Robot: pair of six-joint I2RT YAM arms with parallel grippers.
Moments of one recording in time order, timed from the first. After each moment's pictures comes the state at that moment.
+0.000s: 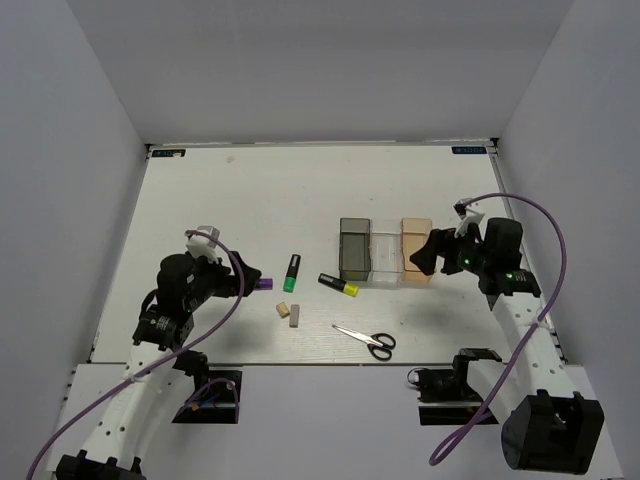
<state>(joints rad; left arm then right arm) -0.21 0.54 0.45 -0.33 0.27 -0.31 -0.02 0.88 0.64 -0.37 -0.59 0.02</state>
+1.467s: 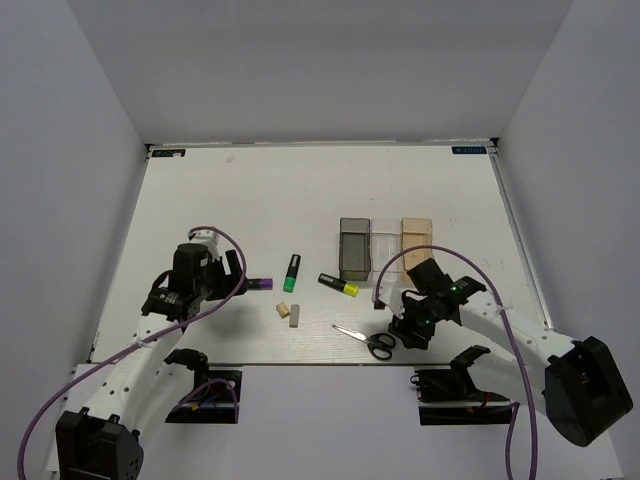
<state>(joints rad) -0.22 0.77 0.52 -0.51 0.04 -0.35 0.57 1.02 0.48 -0.78 -0.39 -0.71</state>
